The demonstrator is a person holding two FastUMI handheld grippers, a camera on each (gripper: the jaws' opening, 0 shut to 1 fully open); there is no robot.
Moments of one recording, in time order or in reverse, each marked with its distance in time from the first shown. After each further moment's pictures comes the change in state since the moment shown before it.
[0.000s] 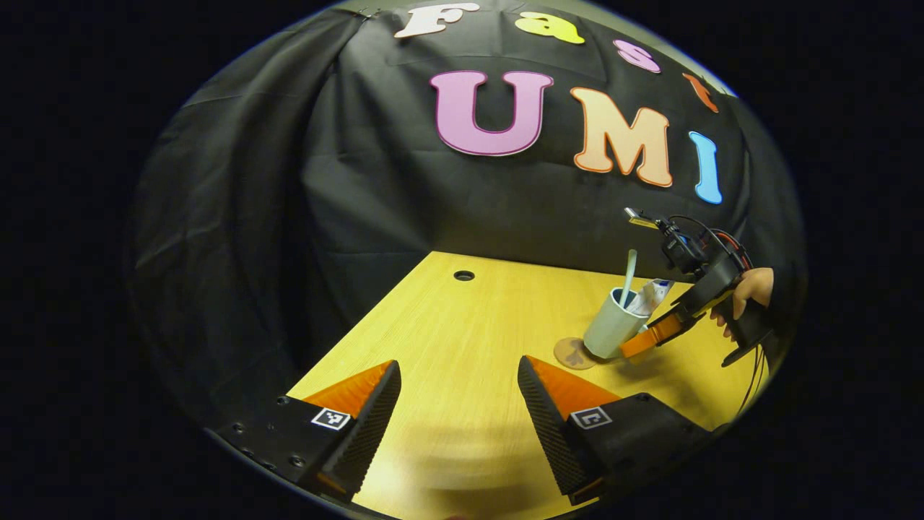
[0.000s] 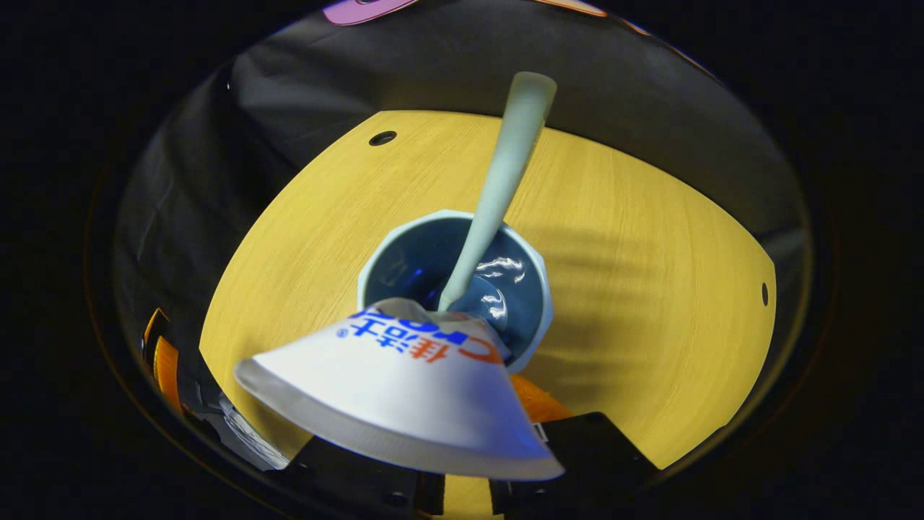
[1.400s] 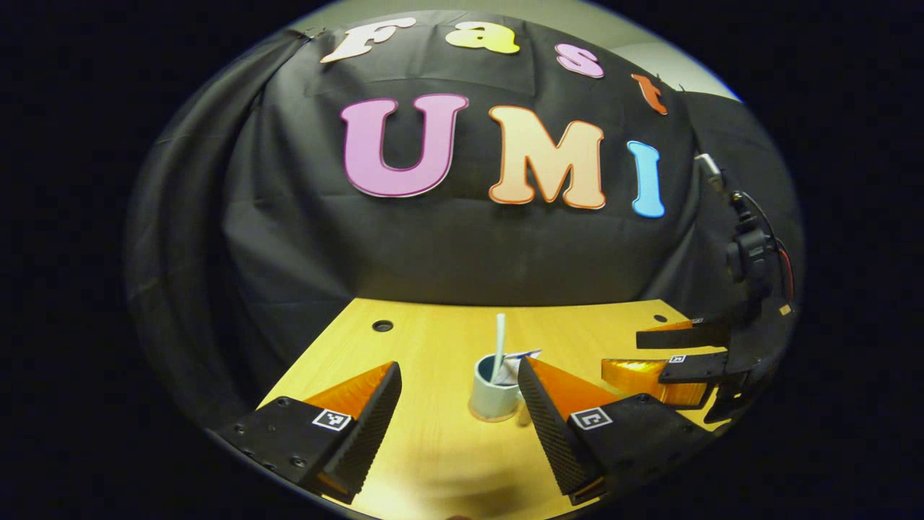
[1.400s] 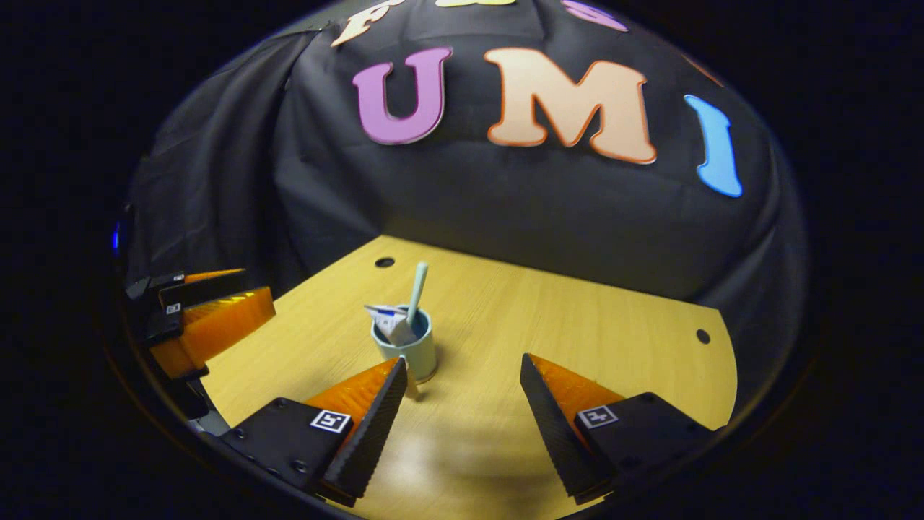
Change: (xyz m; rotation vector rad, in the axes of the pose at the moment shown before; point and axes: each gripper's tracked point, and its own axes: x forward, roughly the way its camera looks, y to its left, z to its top) left arm 0.018 -0.154 0.091 0.097 -0.132 -0.256; right arm -0.188 -0.024 0.032 0.026 -0.700 -0.119
